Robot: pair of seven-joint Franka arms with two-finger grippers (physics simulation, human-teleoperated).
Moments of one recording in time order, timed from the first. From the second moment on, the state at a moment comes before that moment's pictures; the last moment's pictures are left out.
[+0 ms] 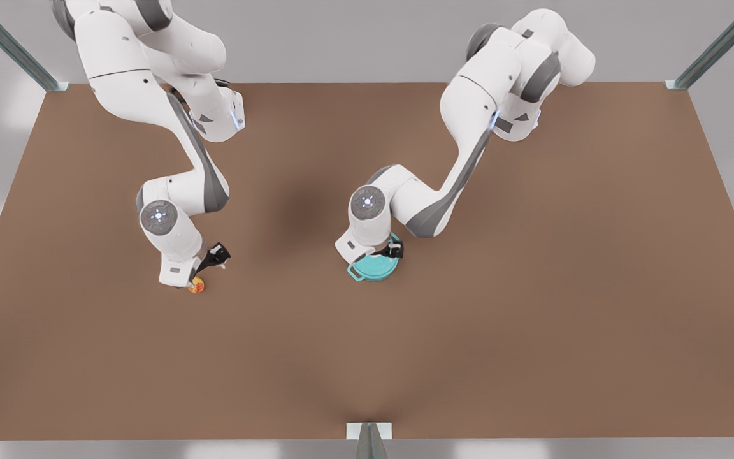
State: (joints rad) left arm -0.75 0.78 0.01 -1.21 0.05 1.96 -0.66; right arm 0.01 0.31 0.19 -2.04 -0.20 2.40 -0.33
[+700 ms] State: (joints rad) left arm -0.80 0.79 0.01 -1.32 0.07 2.08 -0.95; right arm -0.06 0.47 0.14 -2.04 -0.29 2.46 -0.44
